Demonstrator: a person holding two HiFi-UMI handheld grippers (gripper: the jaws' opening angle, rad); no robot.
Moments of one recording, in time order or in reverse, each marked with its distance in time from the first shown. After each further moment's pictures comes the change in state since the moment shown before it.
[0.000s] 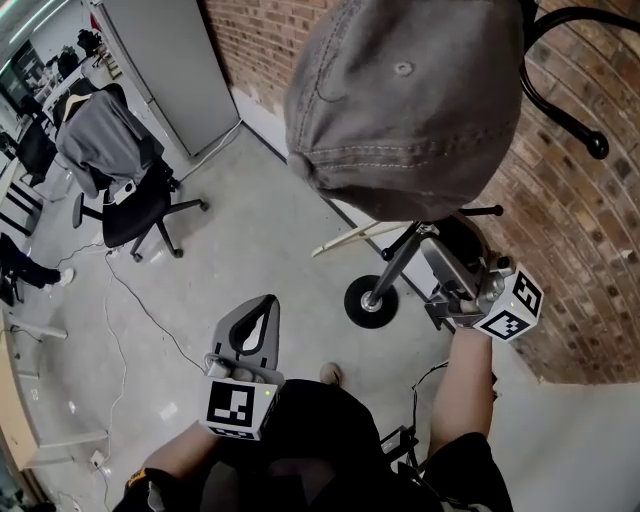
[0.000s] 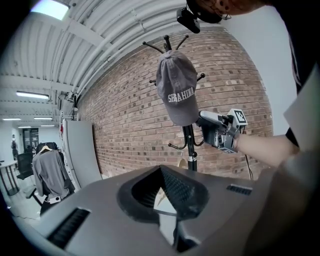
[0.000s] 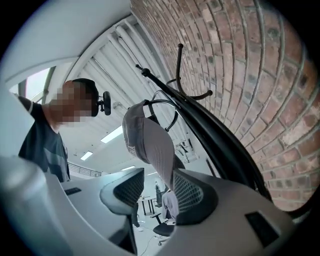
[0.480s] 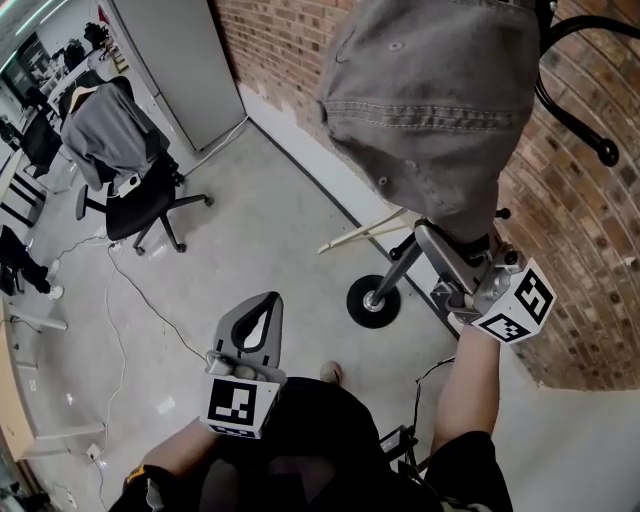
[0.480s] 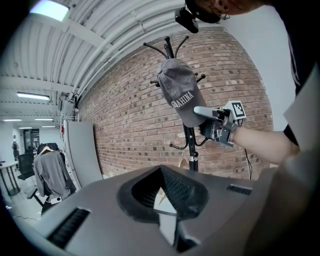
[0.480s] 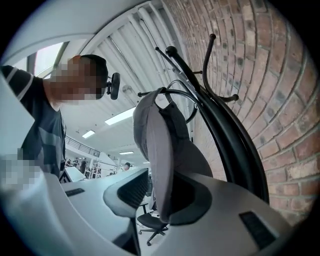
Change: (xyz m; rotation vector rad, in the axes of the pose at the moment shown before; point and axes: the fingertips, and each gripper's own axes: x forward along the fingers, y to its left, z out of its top) left arm -0.003 0.005 0.001 0.008 -0.007 0.007; right arm 0.031 0.012 0.005 -0.213 0.117 -0.007
